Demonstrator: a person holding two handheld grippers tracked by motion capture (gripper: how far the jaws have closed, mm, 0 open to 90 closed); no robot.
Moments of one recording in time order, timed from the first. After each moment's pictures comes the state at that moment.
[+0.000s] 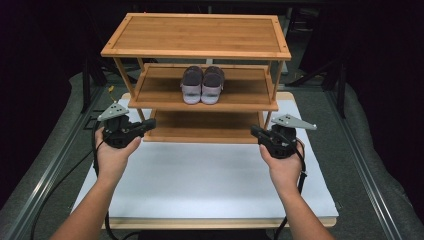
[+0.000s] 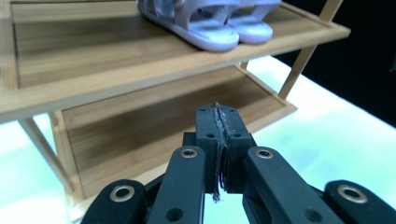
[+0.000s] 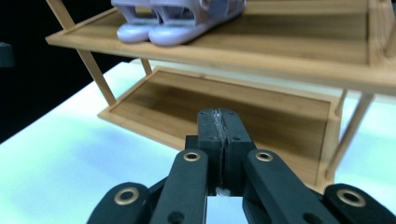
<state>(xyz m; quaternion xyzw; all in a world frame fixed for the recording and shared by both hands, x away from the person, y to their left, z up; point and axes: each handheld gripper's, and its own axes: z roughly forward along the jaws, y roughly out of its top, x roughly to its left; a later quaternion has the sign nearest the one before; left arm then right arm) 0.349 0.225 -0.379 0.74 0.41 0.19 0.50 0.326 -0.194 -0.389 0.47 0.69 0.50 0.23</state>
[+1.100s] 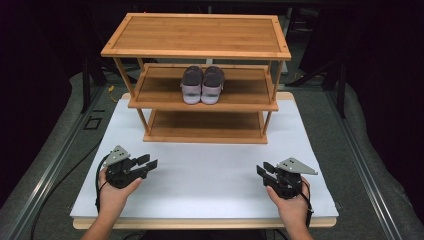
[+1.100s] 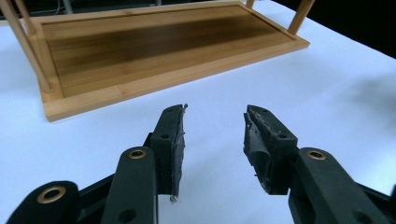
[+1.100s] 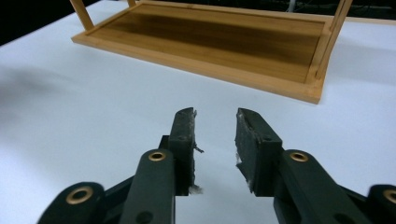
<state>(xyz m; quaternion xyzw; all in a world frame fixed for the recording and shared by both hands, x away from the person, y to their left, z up) 0.307 0.243 -0.488 0.75 0.42 0.18 0.49 0.276 -0.221 -0.490 0.47 0.72 0.46 0.23</state>
